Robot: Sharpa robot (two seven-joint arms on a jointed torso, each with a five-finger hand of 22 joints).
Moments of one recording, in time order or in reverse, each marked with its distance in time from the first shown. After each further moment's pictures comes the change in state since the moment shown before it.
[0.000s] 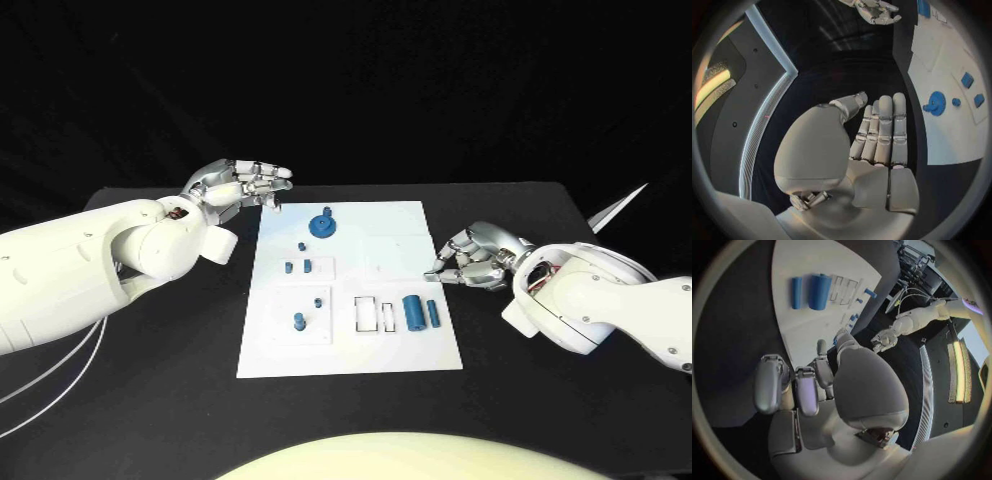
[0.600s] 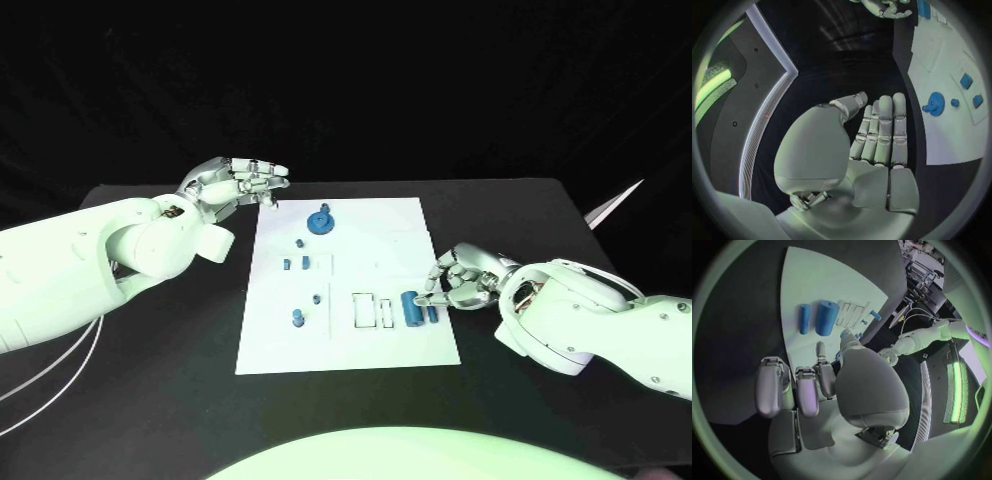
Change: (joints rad) left arm -0.004 -0.007 -0.001 0.005 0.001 0.002 0.000; left_hand 0.000 0.000 0.000 0.000 0.000 0.000 0.000 0.000 0.000 0.000 0.000 0.000 0.000 0.000 0.000 0.000 0.000 0.000 0.000 0.000 0.000 0.000; right arm -0.062 0.029 -0.006 0.029 -0.161 0.020 -0.082; right_hand -0.037 -0.008 -0.039 0.002 0.000 -0.060 0.000 0.007 0.006 0.091 -0.009 0.027 0.002 0.000 0.000 0.020 0.000 -0.007 0.000 0.000 0.055 0.000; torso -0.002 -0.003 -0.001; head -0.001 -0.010
